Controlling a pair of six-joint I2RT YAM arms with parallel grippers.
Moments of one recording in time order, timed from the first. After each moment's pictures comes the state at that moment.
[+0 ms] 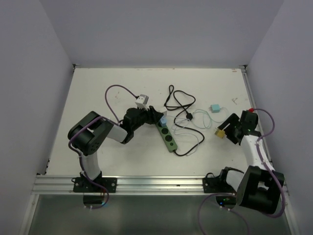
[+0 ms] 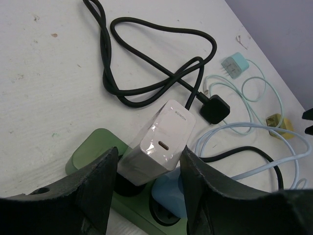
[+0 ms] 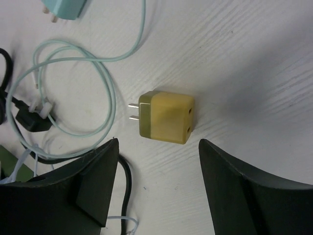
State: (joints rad) left arm -0.61 1.86 0.63 1.02 0.12 -0.49; right arm -0.28 1.10 0.55 -0.39 -0.12 0.58
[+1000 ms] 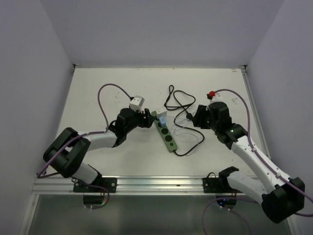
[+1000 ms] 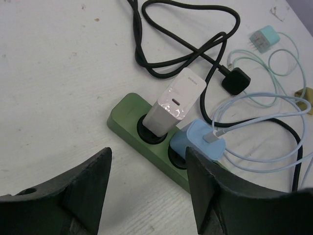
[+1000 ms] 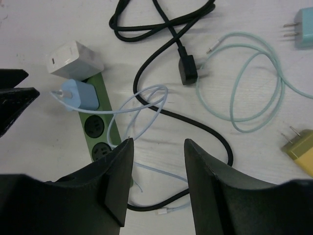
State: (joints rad) left arm -0.60 1.51 0.56 0.62 0.05 -0.36; right arm 0.36 0.96 0.74 -0.41 0.05 0.45
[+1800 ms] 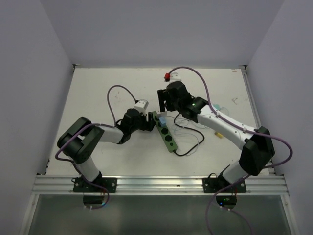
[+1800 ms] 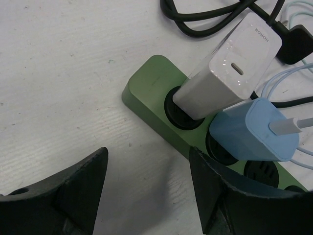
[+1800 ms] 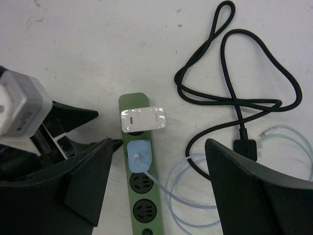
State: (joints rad) left arm -0.60 1.71 0.61 0.59 0.02 -0.33; right arm 0.73 1.50 1.28 -0.39 0.32 0.31
